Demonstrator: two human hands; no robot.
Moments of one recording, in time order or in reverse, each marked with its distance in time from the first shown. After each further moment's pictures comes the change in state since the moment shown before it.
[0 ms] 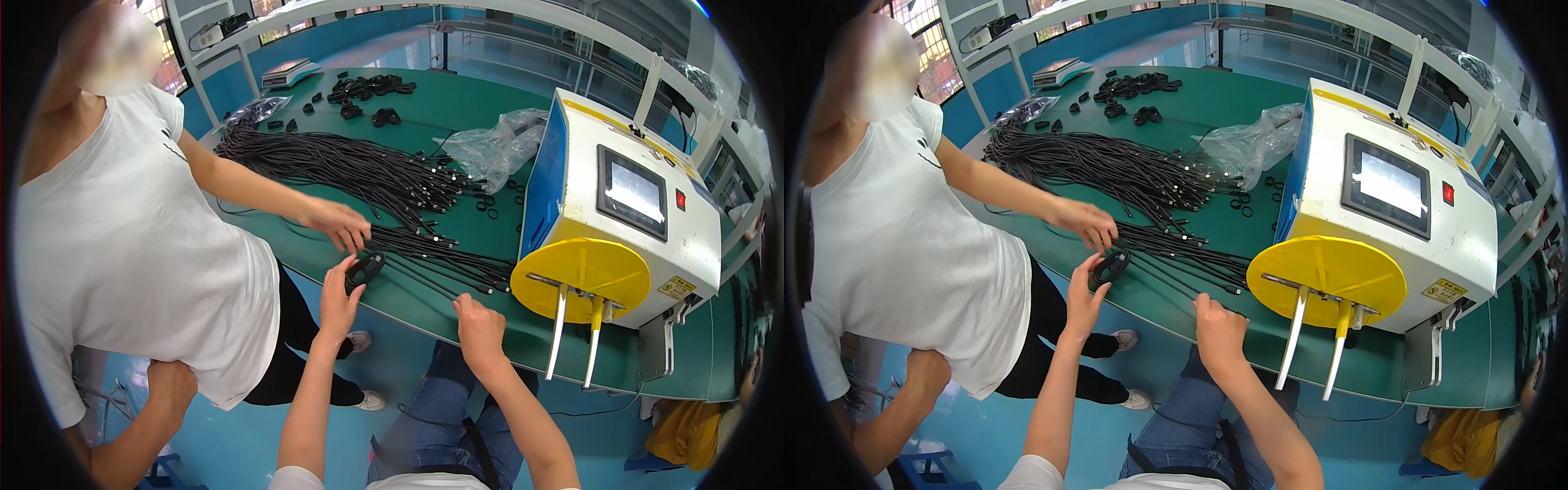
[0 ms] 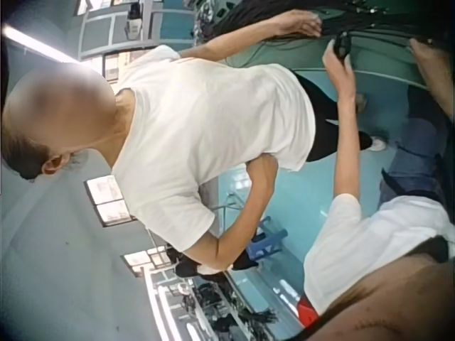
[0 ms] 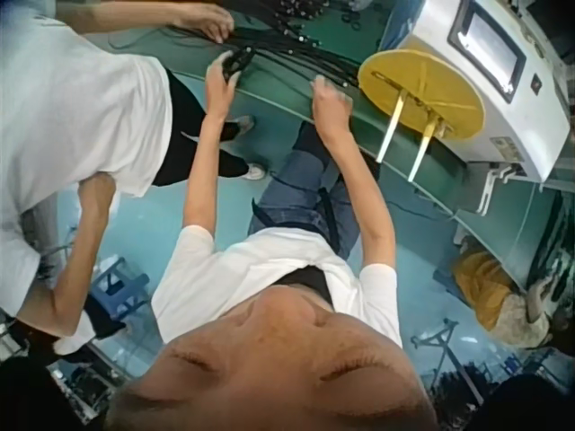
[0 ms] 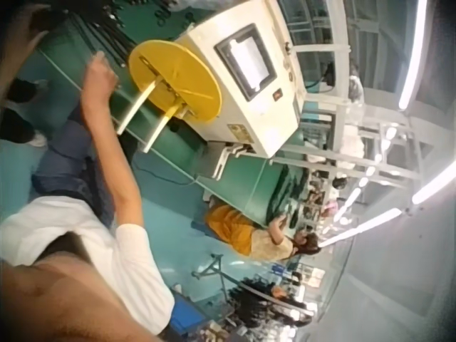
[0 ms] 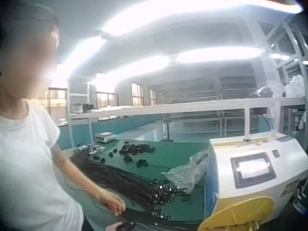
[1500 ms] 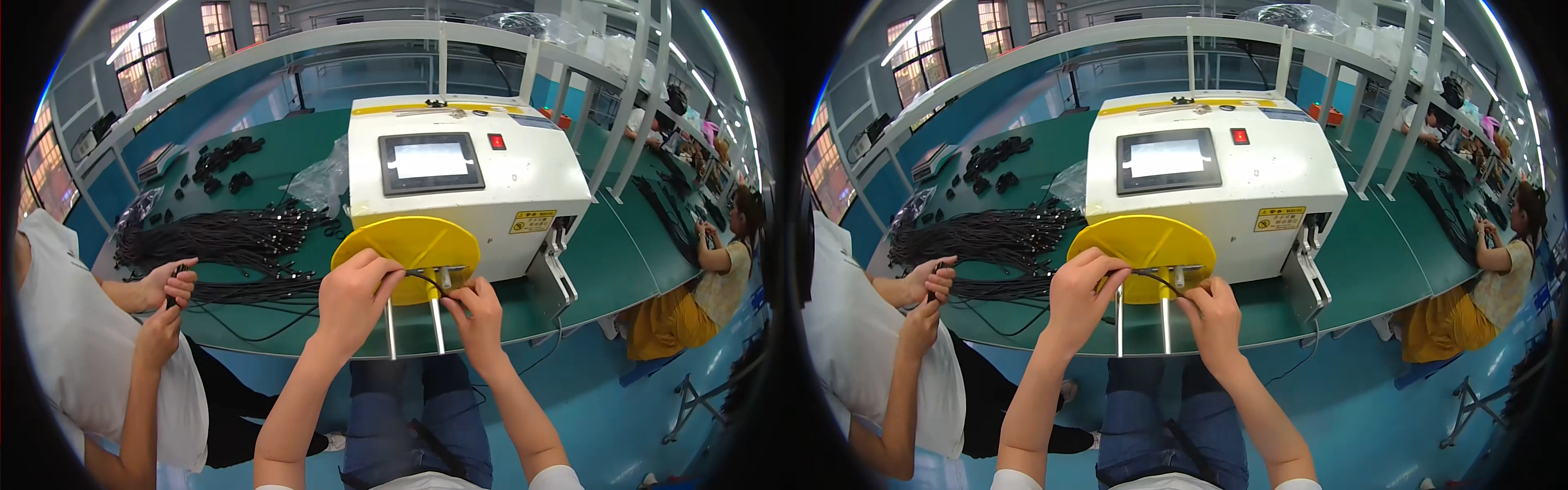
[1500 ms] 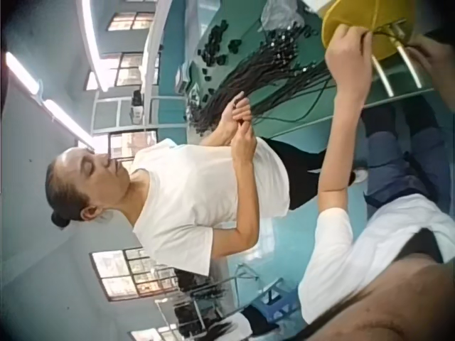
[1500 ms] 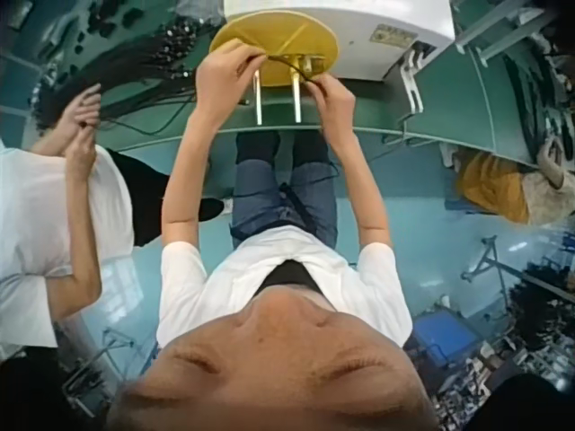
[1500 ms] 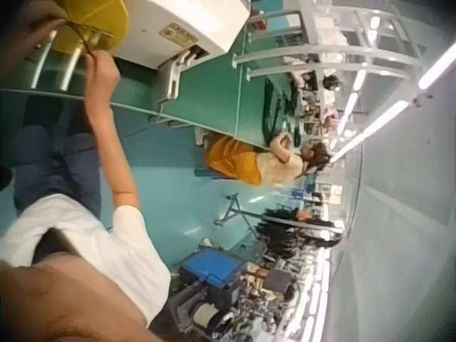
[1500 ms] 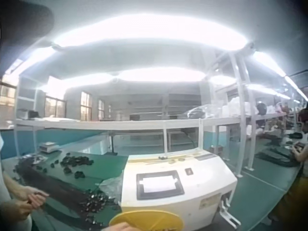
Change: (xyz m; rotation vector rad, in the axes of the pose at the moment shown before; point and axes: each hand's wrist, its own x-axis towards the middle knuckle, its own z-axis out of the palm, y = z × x) left_hand -0.011 0.435 0.177 -0.226 -0.256 0.607; right_hand -0.134 0.243 -0.272 0.229 0.466 0.284
